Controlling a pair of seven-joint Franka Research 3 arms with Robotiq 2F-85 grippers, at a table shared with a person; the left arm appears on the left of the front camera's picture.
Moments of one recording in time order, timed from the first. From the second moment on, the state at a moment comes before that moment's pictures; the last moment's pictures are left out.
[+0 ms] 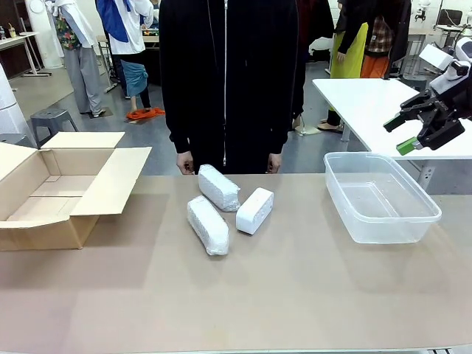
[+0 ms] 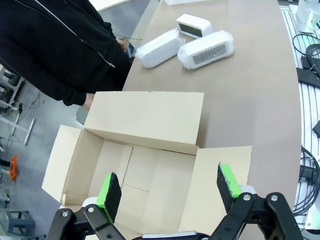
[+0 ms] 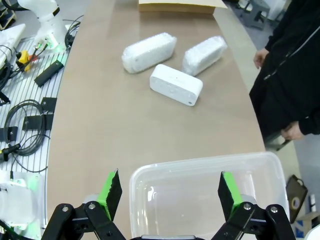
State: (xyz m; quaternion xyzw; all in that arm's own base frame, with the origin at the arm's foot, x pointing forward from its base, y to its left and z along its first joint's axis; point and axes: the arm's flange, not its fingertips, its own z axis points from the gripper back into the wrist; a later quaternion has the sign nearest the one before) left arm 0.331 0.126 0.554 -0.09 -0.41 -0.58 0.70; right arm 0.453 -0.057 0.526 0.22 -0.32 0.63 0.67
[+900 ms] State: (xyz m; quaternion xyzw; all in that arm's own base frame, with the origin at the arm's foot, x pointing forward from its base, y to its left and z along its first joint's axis) left arm 0.330 0.126 0.553 -0.09 -0.41 -0.58 0.70; right arm 0.453 -0.057 0.526 0.22 -0.32 0.63 0.67
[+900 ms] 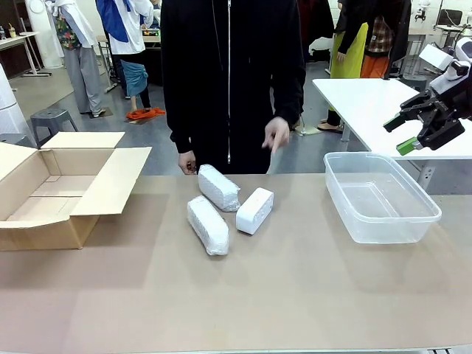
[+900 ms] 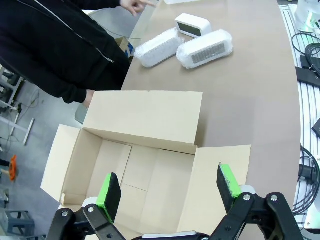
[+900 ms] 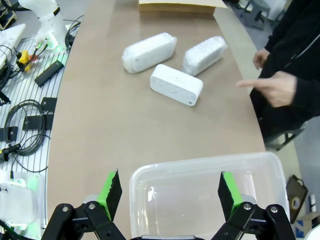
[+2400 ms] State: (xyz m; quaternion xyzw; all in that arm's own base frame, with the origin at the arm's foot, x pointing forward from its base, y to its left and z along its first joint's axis) left arm 0.330 0.125 0.553 -0.09 -0.41 -0.58 0.70; right arm 0.453 -0.057 0.526 0.22 -0.32 0.63 0.67
